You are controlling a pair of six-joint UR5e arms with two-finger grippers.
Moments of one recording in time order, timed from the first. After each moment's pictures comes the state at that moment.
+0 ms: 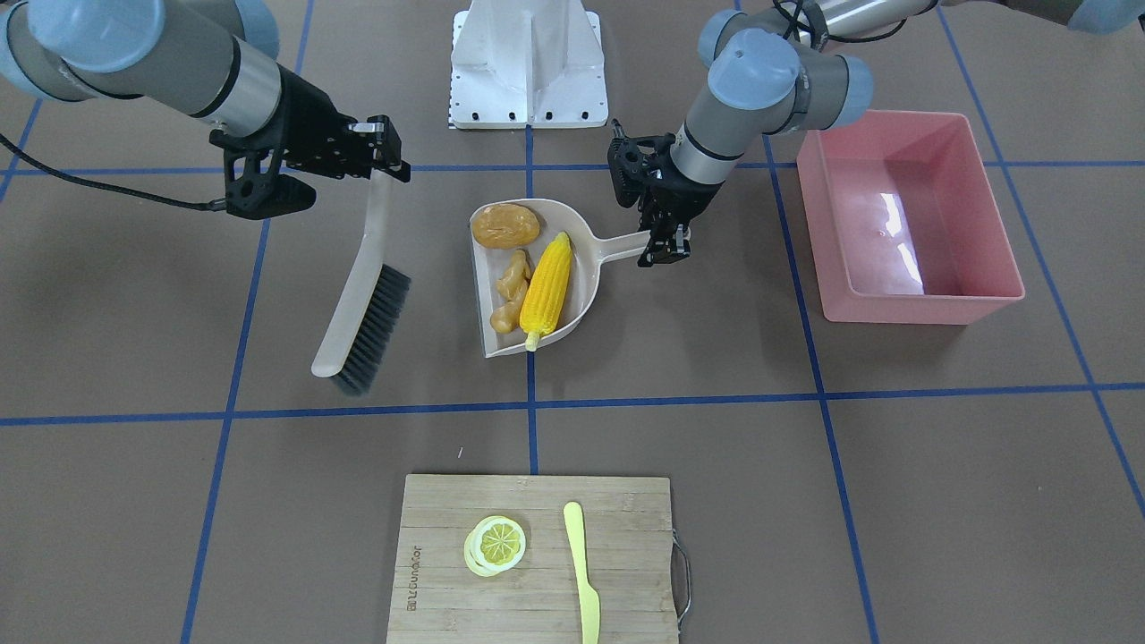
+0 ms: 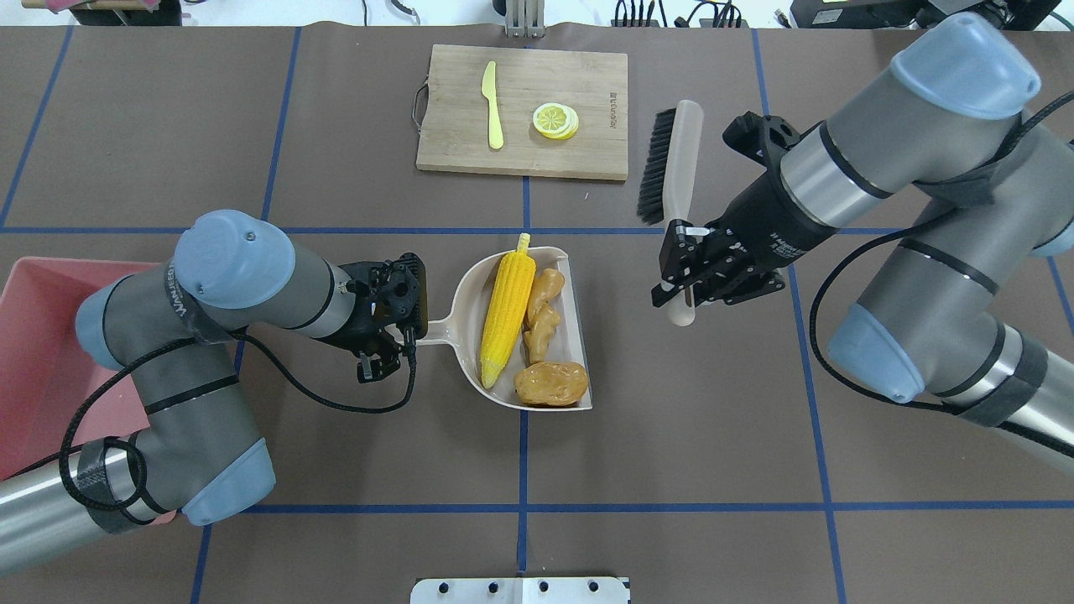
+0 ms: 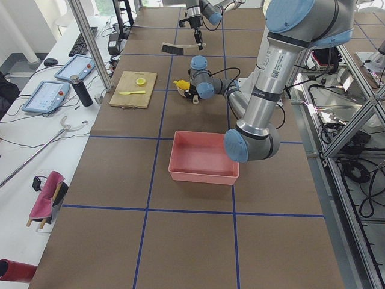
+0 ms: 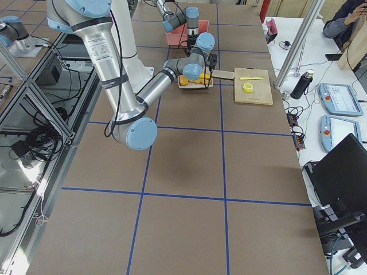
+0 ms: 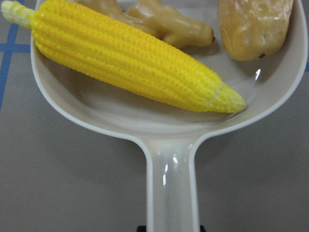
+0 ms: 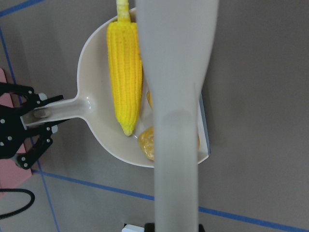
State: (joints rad) left arm -0.54 -2.00 -1.78 -1.96 -1.94 0.19; right arm 0.84 -1.19 1.91 -1.24 2.52 1.31
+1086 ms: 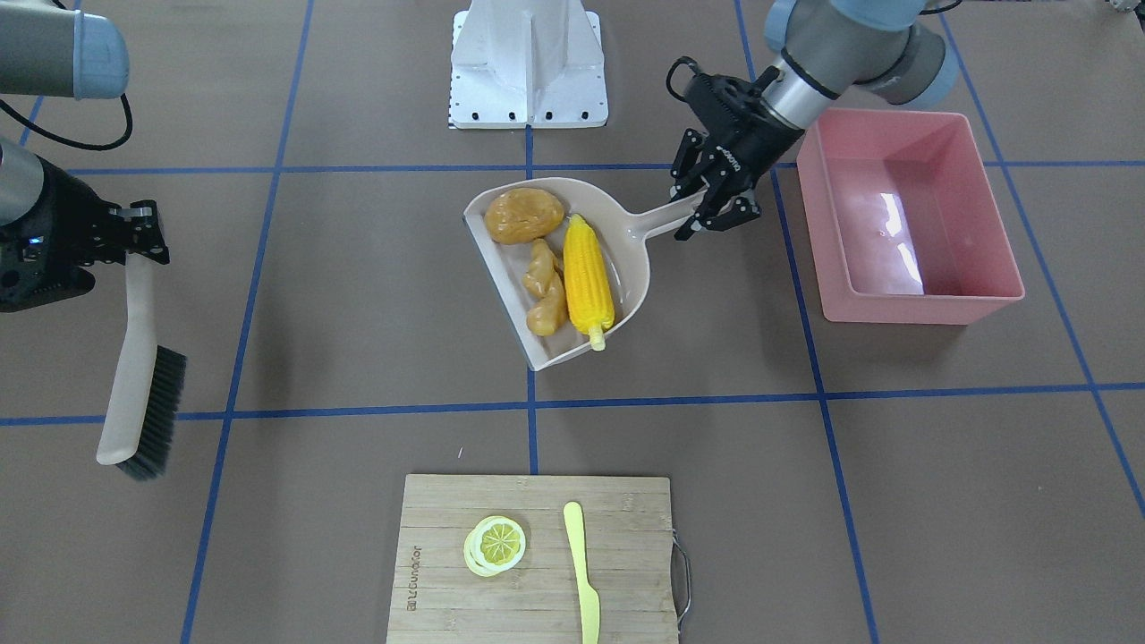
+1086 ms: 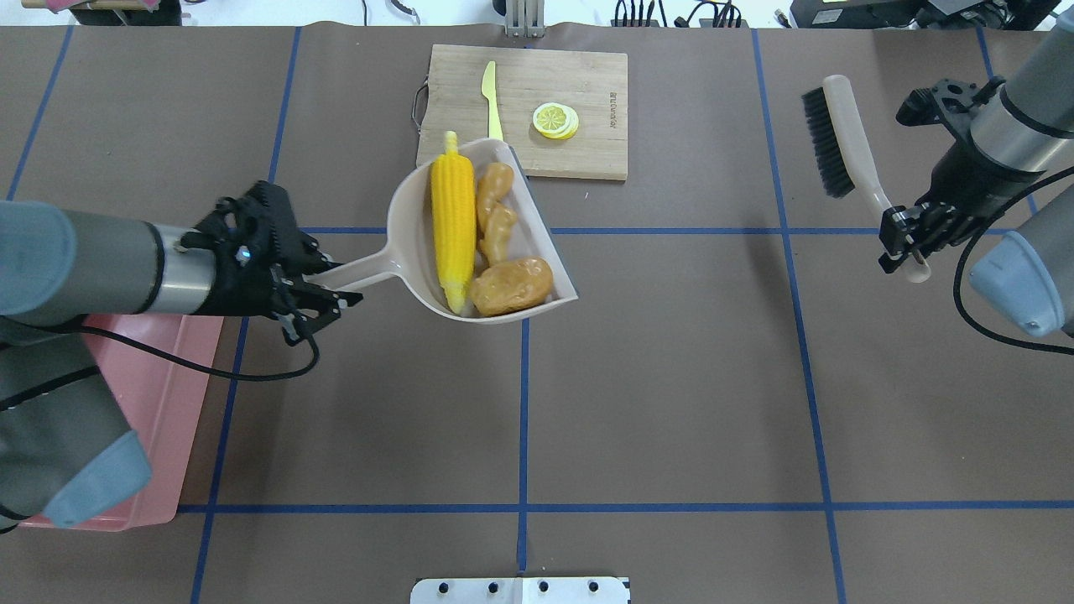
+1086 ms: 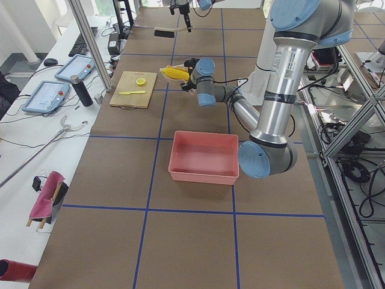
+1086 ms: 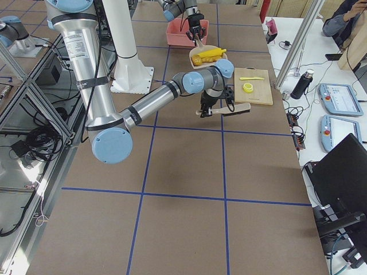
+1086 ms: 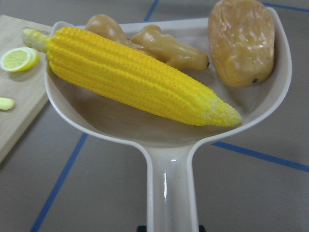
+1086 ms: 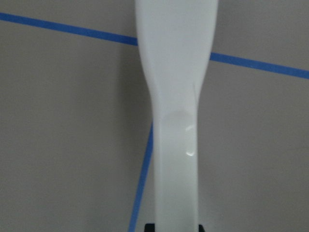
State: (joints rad) left arm -0.67 -1.76 -1.98 -2.31 -1.91 -0.13; right arm 1.06 -1.34 1.91 -1.93 2.38 0.32
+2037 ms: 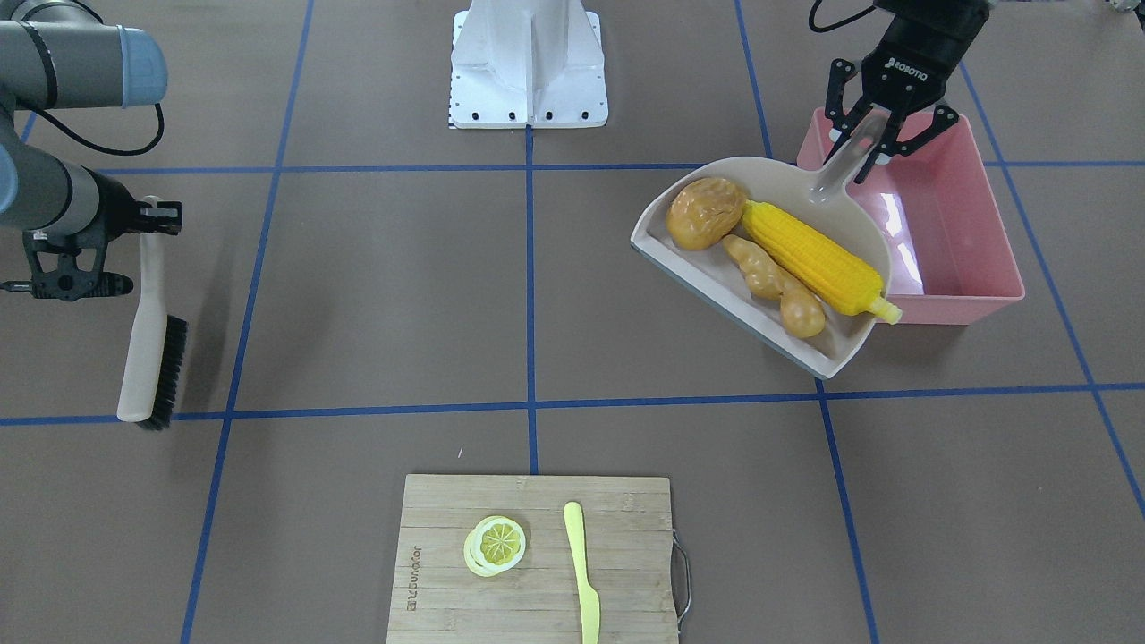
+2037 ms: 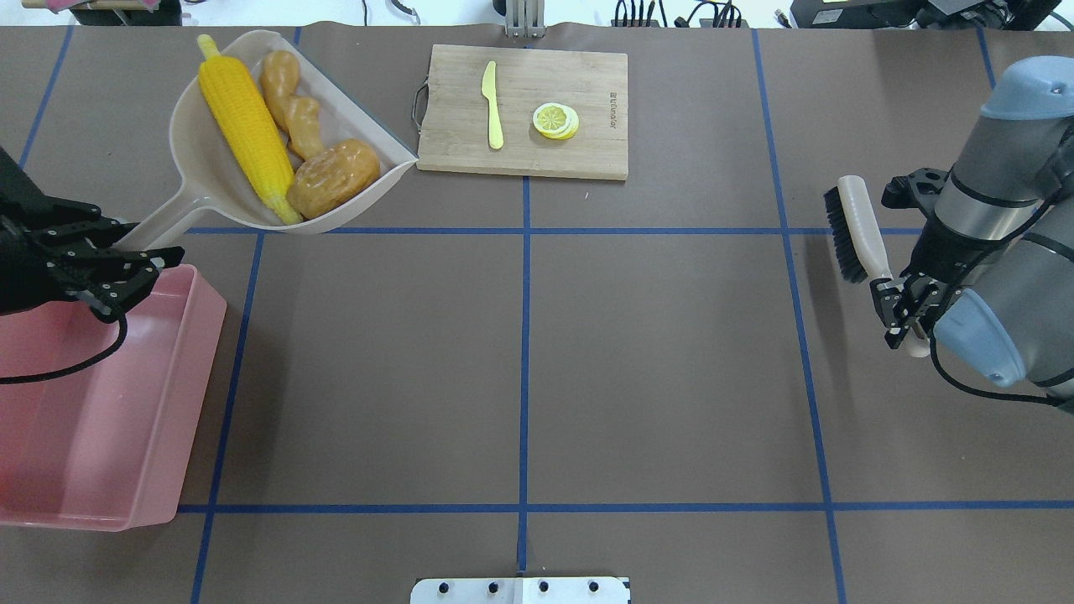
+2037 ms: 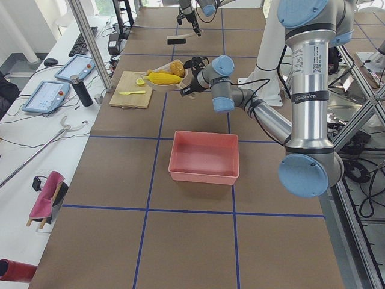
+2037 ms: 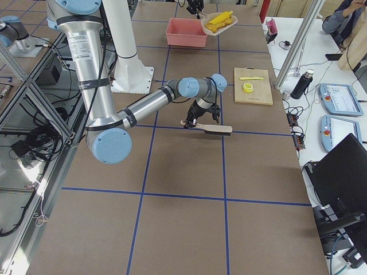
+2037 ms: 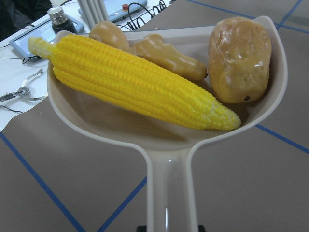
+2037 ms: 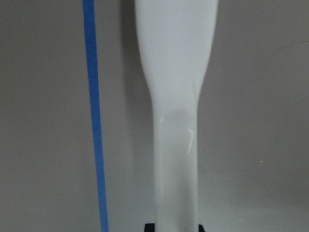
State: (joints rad) left arm -0.75 -1.40 -2.28 -2.31 -1.72 -0.44; right arm 0.93 -1.36 1.89 -2.07 2.39 0.46
